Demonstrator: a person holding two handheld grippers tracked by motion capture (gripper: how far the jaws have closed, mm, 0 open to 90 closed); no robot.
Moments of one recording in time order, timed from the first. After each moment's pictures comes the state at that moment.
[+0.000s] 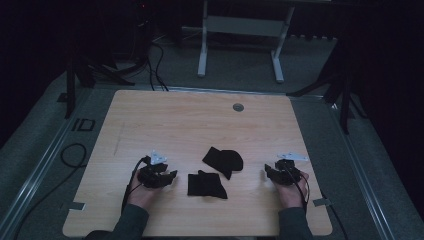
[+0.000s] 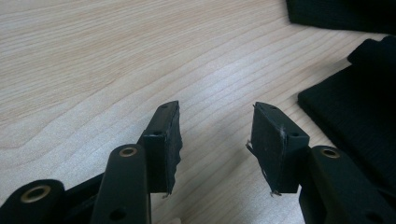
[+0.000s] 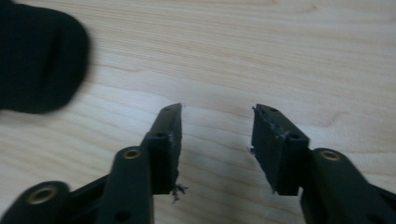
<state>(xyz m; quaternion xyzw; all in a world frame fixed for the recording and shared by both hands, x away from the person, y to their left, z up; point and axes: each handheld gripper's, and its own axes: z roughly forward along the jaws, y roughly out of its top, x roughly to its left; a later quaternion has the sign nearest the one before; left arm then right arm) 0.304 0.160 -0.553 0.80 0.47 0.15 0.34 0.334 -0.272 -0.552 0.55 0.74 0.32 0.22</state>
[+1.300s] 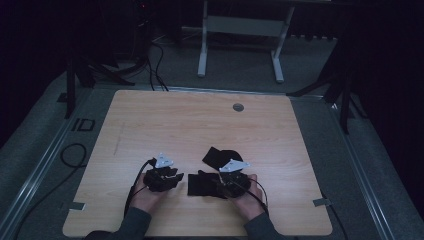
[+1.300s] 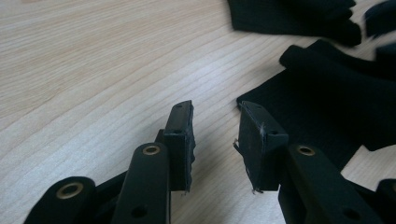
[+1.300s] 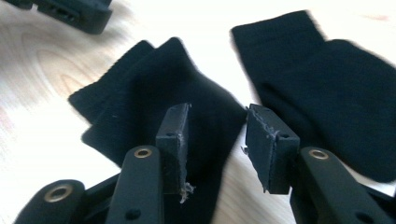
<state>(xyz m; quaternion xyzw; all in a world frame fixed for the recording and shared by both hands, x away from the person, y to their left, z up) 0.294 0.142 -0.547 0.81 0.44 0.13 0.37 0.293 -0.120 -0.538 0.36 0.86 0.35 0.14</state>
